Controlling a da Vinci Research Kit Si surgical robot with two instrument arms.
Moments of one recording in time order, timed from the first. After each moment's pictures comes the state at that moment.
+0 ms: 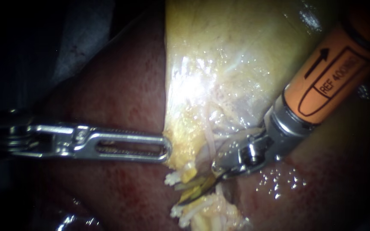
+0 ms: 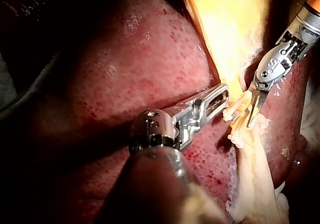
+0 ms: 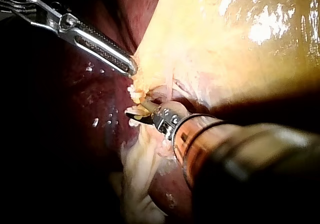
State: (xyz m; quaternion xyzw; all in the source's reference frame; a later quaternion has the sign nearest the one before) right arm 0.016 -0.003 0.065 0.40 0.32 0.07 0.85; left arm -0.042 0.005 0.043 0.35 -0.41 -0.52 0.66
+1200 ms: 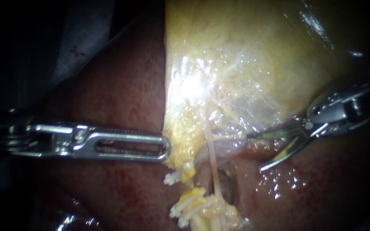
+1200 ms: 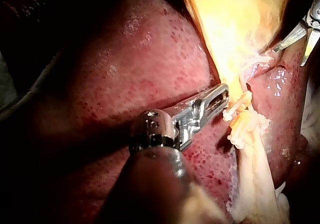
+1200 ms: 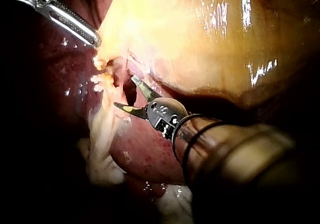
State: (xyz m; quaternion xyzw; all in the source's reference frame) right arm 0.005 0.007 0.055 0.31 0.38 0.10 0.86; left arm -0.042 0.005 0.043 0.35 -0.41 -0.52 0.66
